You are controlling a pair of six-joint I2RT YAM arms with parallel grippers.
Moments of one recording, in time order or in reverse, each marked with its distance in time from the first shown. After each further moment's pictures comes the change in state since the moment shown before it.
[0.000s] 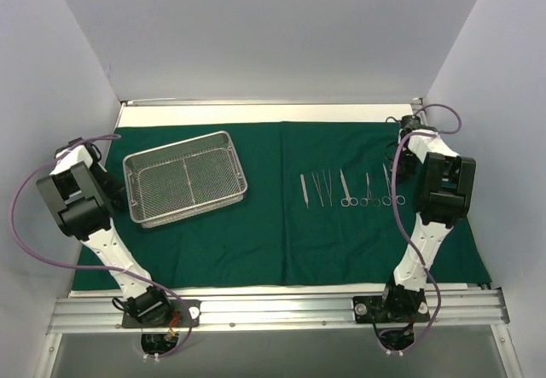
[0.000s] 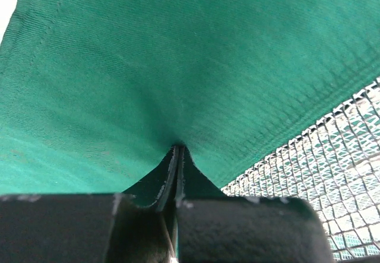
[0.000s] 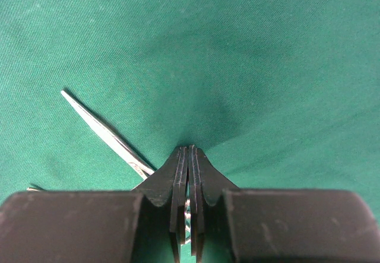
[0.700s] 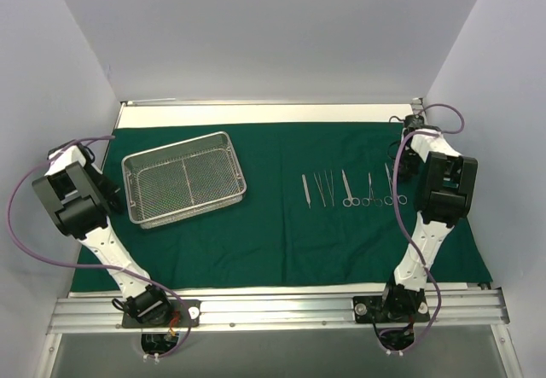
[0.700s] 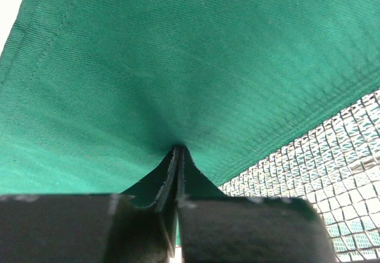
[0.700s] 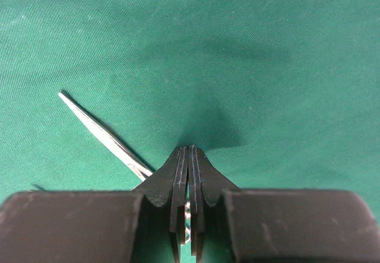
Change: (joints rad) left arm 0.048 0.049 0.065 -0.069 0.053 0.027; right arm -0.021 0.012 0.021 -0.008 -0.006 -0.017
